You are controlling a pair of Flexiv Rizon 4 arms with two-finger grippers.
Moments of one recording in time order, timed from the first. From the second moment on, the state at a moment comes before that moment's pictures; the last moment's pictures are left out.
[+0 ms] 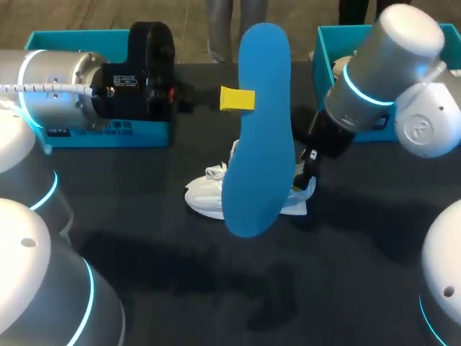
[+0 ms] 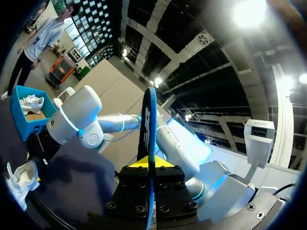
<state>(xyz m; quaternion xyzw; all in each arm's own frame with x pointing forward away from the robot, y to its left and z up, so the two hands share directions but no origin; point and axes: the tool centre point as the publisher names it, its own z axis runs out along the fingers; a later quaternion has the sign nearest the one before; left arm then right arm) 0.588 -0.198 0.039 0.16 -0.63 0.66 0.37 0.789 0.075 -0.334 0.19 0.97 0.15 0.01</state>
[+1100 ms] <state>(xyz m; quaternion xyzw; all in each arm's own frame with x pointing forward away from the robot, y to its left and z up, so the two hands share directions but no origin) 0.588 -0.198 0.039 0.16 -0.63 0.66 0.37 0.794 0.085 -0.321 0.14 0.99 0.04 0.01</state>
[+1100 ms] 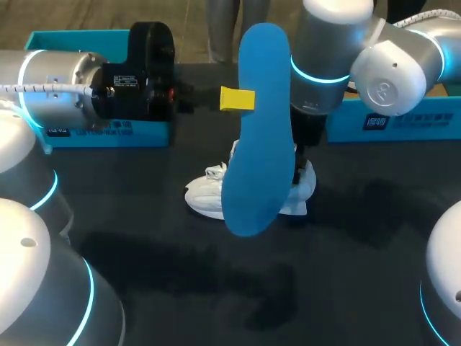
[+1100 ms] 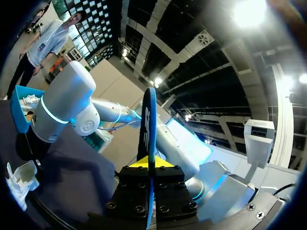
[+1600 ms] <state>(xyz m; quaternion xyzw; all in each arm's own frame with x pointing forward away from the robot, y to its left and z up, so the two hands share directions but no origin) 0.588 -0.198 0.039 0.16 -0.63 0.66 0.37 0.809 0.091 -0.314 0.14 0.99 0.03 0.03</state>
